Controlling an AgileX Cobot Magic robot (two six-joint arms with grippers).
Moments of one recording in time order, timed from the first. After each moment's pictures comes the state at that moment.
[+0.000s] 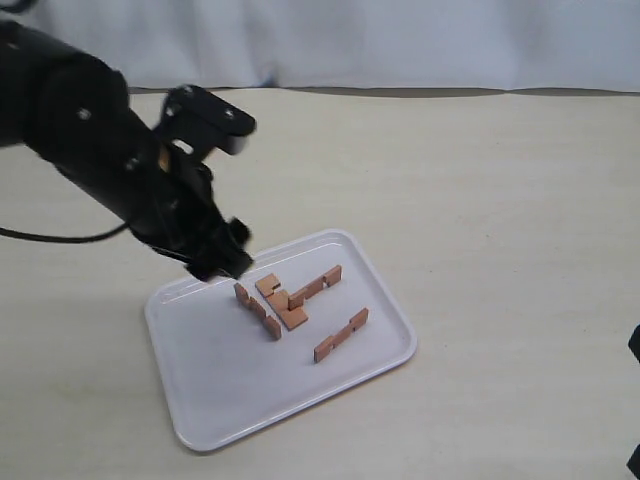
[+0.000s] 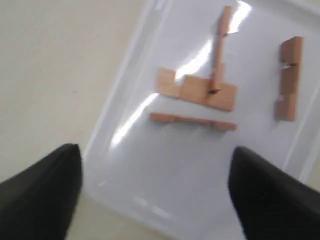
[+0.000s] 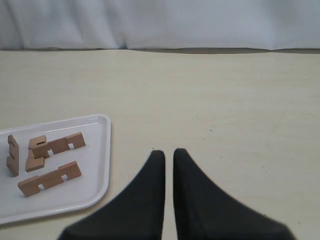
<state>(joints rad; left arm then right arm) -0.62 1.61 -1.02 0.01 0.71 0.08 -0.05 0.00 0.00 0.03 0.35 0.04</state>
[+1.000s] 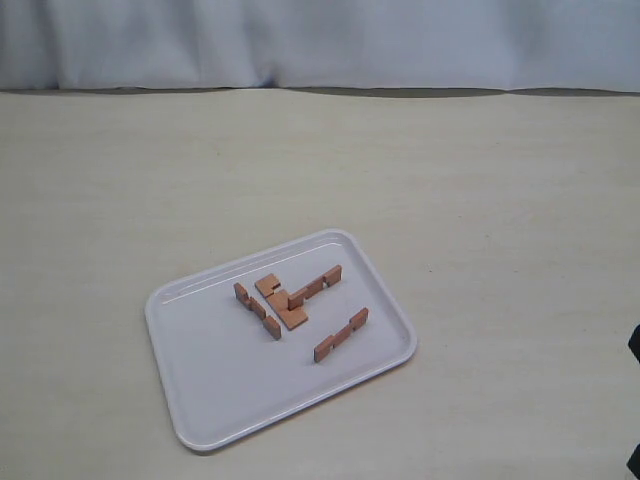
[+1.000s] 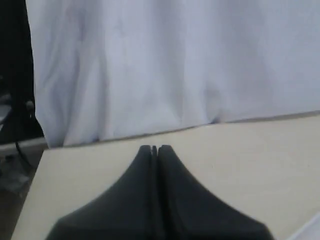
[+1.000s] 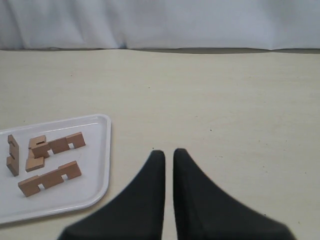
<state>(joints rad) -0.15 0.37 -0.49 0.16 0.34 -0.07 -0.05 0.00 0.00 0.03 0.35 0.04</state>
